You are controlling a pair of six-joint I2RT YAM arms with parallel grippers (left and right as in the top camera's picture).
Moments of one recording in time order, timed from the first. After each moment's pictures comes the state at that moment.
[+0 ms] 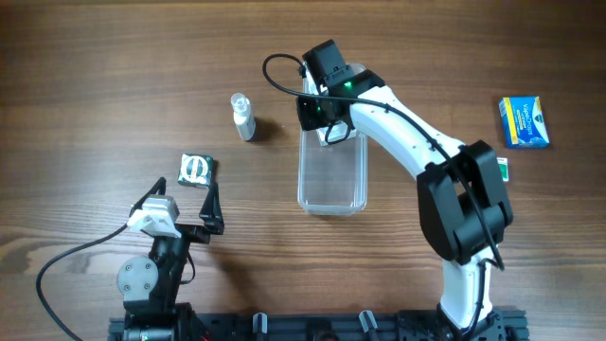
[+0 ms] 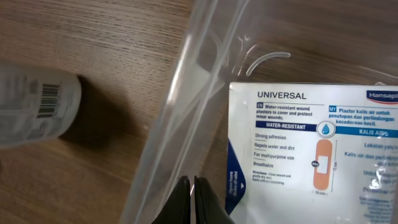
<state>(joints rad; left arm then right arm) 0.06 0.02 0.01 -0.05 0.21 -0.12 0.52 2.11 1.61 -0.64 -0.10 0.26</state>
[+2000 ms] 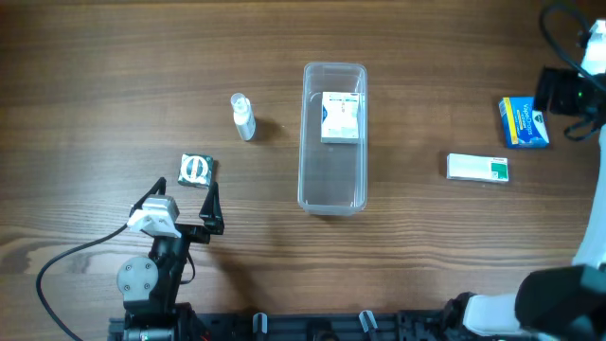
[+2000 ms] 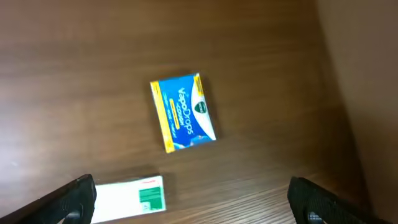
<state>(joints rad) 0.06 0.02 0.01 -0.05 0.21 -0.12 -0.40 1.60 1.63 -1.01 0.10 -0.28</state>
